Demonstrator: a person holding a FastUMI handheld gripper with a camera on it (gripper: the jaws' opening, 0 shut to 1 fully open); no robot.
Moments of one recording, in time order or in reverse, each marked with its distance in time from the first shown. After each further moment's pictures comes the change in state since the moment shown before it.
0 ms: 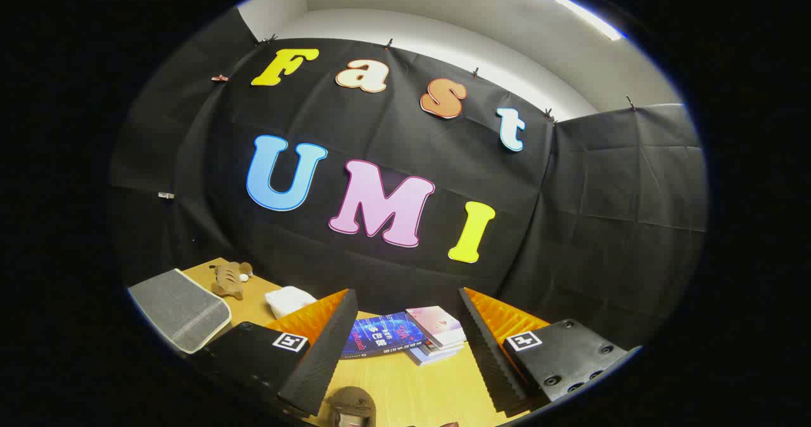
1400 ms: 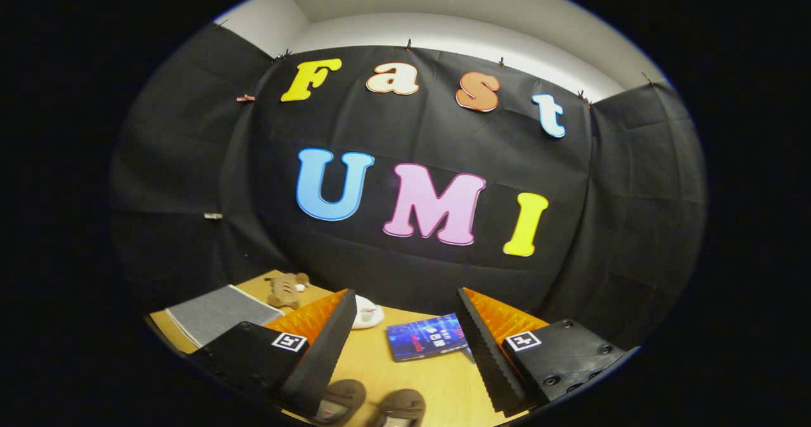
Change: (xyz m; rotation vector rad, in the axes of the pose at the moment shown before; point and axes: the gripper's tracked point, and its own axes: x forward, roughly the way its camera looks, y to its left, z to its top) arm -0.007 0.082 0.010 0.185 0.014 0.296
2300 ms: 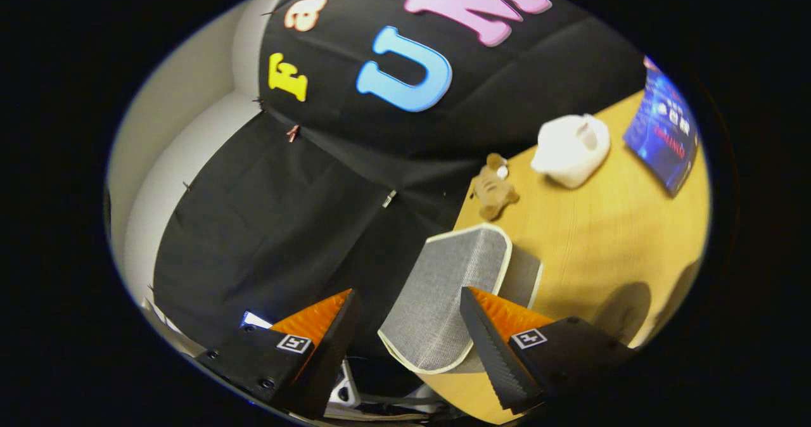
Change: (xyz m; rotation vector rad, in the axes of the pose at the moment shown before) arm 0.043 0.199 -0.160 0.990 0.620 0.808
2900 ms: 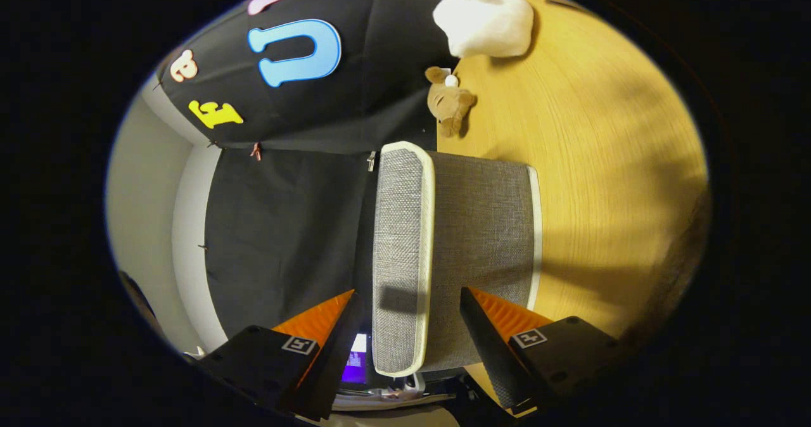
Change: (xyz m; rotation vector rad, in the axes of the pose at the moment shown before) arm 0.064 -0.076 -0.059 0.424 0.190 0.117
